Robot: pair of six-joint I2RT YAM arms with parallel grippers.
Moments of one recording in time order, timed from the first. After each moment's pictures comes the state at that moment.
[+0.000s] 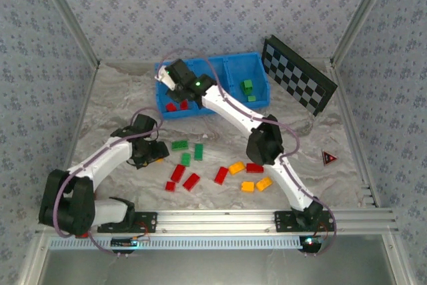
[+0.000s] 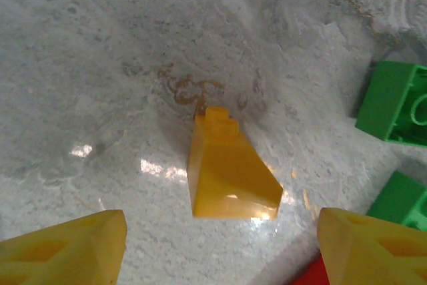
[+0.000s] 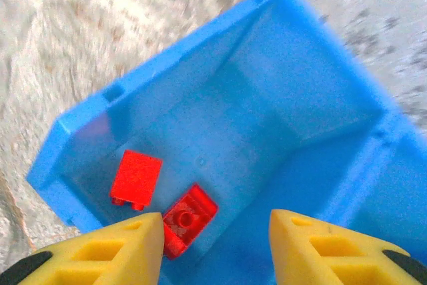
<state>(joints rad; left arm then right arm) -0.33 1.29 0.71 -0.74 0.04 -0.69 0.83 2.41 2.47 -0.76 0.19 -0.32</state>
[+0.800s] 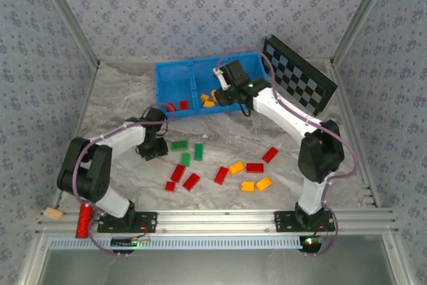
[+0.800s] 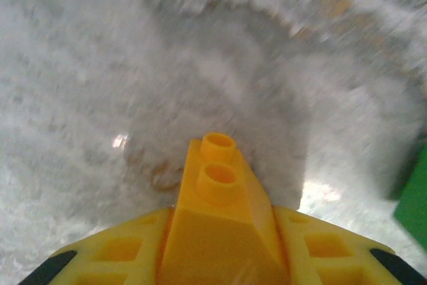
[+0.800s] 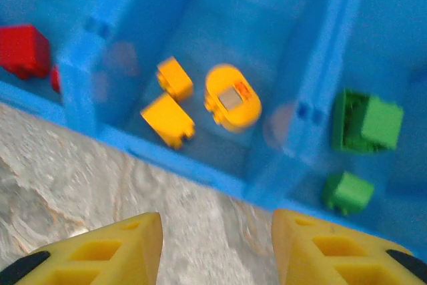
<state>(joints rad) -0.36 1.57 0.86 -0.74 -0.04 -0.63 0.61 1.78 1.56 -0.64 0.14 0.02</state>
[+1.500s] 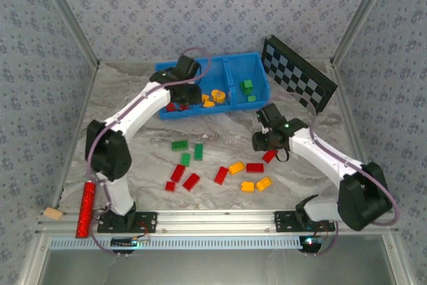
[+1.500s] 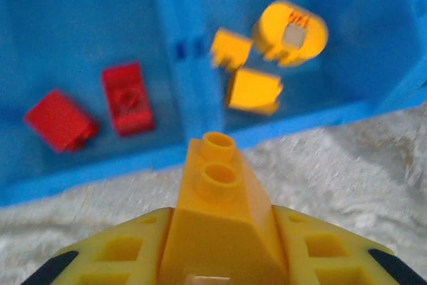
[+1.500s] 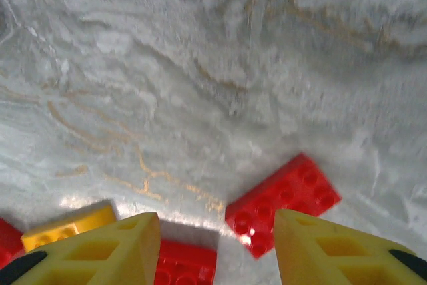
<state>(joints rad) -0.57 1.87 1.74 -0.89 -0.10 -0.47 0.50 1.29 0.87 -0.76 0.07 0.35</state>
